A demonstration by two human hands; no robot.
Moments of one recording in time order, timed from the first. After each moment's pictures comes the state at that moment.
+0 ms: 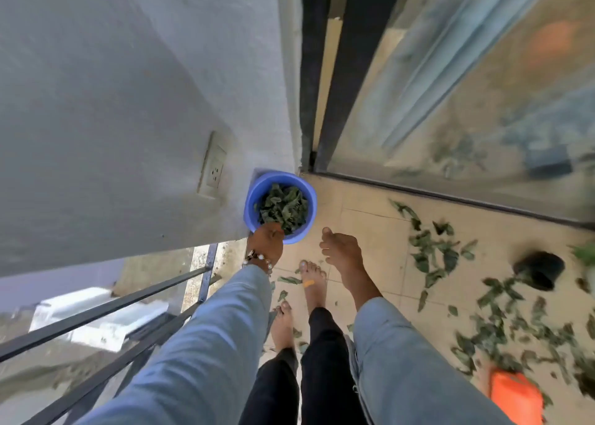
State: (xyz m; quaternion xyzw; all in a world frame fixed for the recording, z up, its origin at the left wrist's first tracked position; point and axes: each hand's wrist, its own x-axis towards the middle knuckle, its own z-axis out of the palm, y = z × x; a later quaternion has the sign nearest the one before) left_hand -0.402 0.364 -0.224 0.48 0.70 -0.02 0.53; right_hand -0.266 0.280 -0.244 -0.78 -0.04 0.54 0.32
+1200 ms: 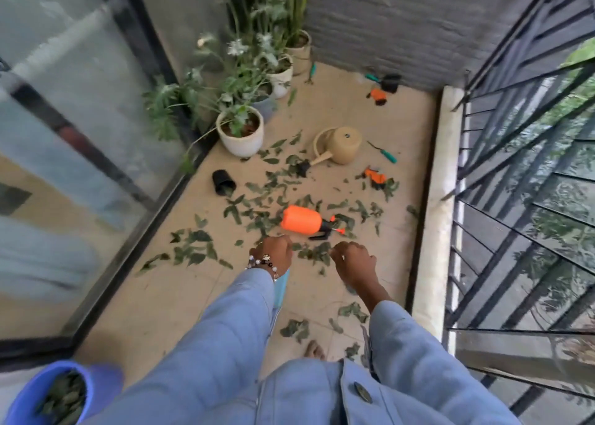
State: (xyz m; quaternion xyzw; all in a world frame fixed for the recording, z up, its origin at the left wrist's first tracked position) left_hand -0.230 -0.265 -0.014 0.94 -0.12 -0.27 0.15; right_hand -0.302 -0.446 -0.029 -0.94 0.20 0.15 0.23
